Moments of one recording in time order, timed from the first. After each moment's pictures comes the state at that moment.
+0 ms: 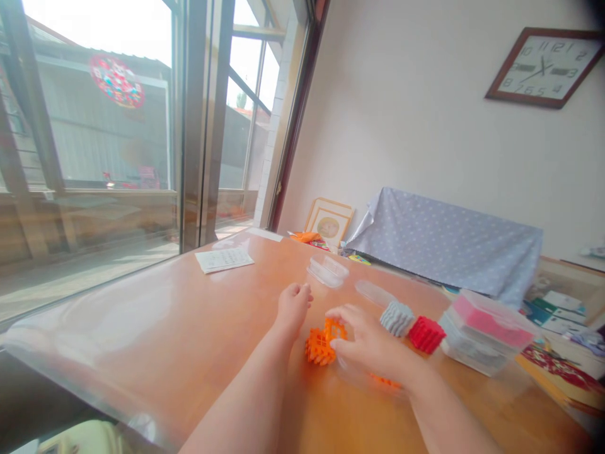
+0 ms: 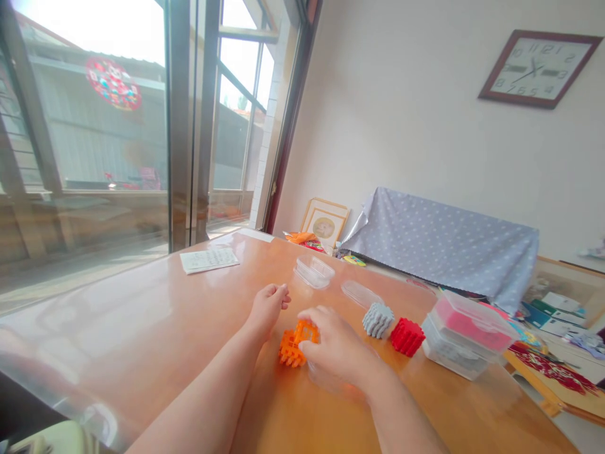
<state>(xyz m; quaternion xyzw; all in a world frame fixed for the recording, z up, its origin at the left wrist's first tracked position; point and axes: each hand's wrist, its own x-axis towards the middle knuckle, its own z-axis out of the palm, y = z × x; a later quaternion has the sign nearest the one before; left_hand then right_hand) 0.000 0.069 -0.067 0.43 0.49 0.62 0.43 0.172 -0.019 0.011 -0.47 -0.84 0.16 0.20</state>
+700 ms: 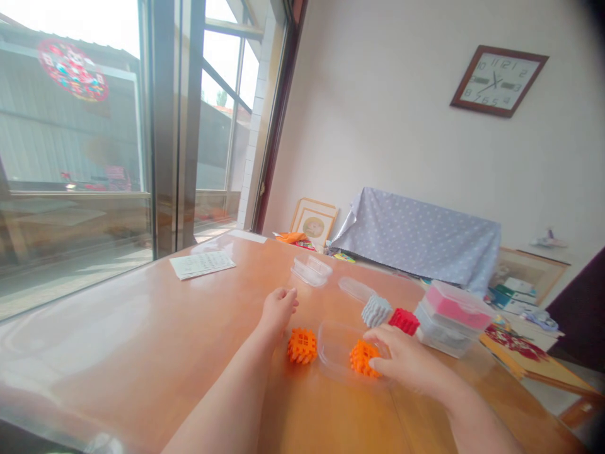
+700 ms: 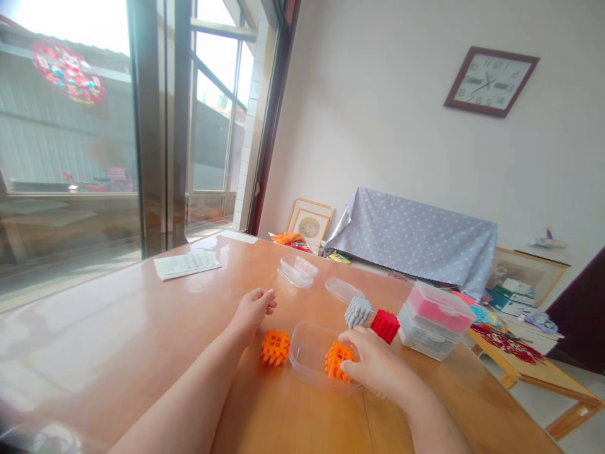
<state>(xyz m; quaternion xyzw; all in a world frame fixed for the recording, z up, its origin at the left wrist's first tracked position) 0.003 0.070 -0.071 0.45 0.49 0.58 0.47 0.288 -0.039 -0.009 -0.59 -0.78 0.14 0.14</state>
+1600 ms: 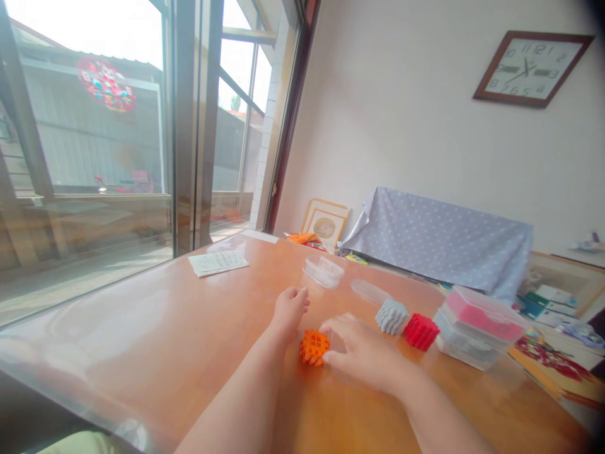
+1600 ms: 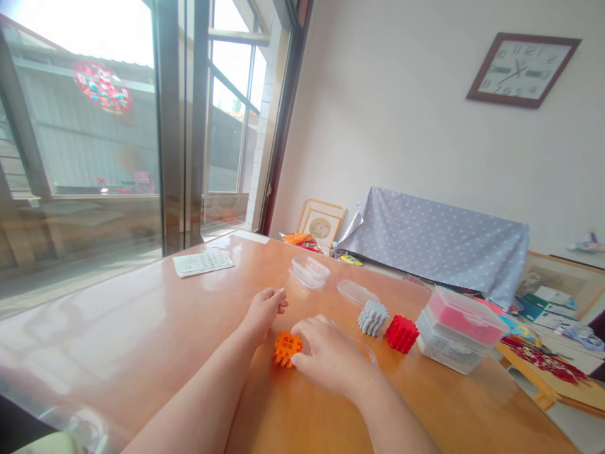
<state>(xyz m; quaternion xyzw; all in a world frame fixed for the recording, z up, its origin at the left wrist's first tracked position) 0.003 0.069 -0.071 0.44 0.49 0.59 0.46 0.171 -0.035 0.011 -0.49 -0.85 0.13 0.14</state>
